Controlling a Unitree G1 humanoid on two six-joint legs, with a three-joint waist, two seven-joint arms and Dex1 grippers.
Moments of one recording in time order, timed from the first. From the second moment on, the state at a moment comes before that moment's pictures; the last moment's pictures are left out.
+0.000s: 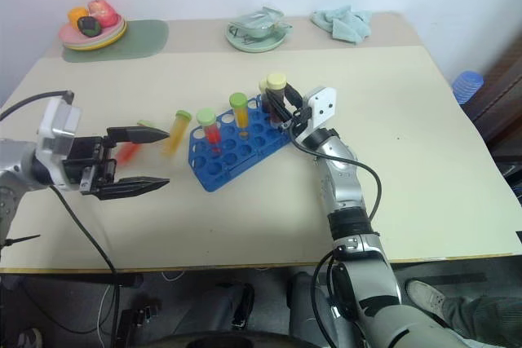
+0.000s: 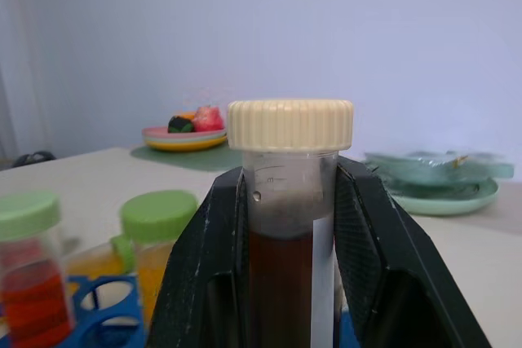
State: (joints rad) left arm -0.24 0.90 0.27 -0.28 -0.75 0.50 -1.29; right arm -0.63 -0.11 -0.06 0.51 0.28 -0.33 0.64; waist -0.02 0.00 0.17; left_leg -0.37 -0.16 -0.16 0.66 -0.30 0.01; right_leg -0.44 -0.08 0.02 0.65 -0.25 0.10
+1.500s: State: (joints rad) left arm -0.24 0.89 0.30 -0.30 -0.80 0.53 -1.21; right arm -0.56 -0.11 -0.10 0.50 0.26 -0.42 0.58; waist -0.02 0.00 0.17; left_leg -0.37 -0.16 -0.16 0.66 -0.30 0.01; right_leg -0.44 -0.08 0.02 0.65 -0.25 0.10
